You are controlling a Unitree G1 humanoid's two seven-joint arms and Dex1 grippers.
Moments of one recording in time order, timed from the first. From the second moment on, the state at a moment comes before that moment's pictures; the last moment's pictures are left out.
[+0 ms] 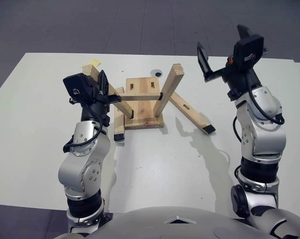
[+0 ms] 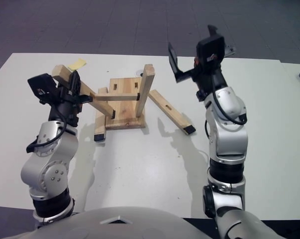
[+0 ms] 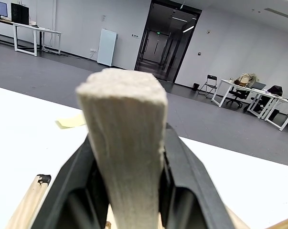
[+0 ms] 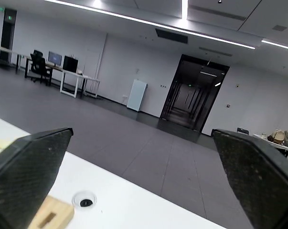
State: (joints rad) left arm -0.08 0.04 0.01 -0.71 -0.35 0.65 0.32; right arm -0.43 -0.24 -0.08 -0.48 0.08 0.49 0.25
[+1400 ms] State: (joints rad) left arm -0.05 0.06 -0.04 -0.59 -0.26 0.49 0.15; right arm -0.54 -0.07 0.45 -0.42 -0.02 0.75 0.19
